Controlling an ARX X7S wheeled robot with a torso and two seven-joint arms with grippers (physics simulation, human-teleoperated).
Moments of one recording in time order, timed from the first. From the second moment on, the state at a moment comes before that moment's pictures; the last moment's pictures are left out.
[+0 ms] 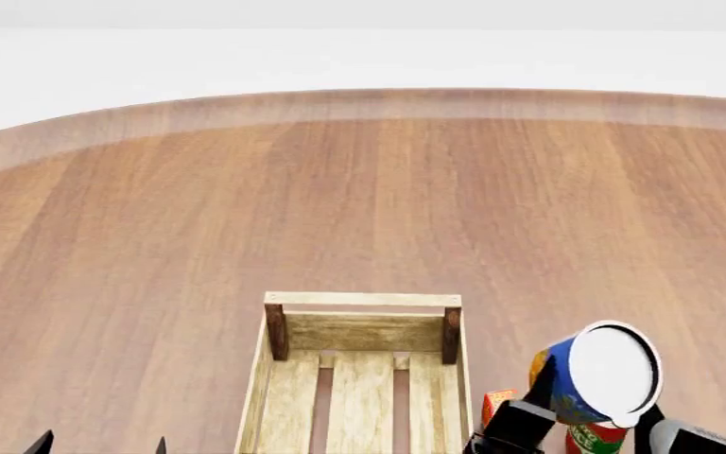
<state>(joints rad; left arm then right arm) -0.05 -0.26 0.33 -0.05 -0.21 0.03 -0.32 0.07 0.35 0.00 -0.61 0.75 0.56 0.62</state>
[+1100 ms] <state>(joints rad) -0.05 -0.27 0.35 -0.04 -0.23 0.04 -0.33 0.24 0.25 -0.41 -0.39 0.64 0.57 0.43</state>
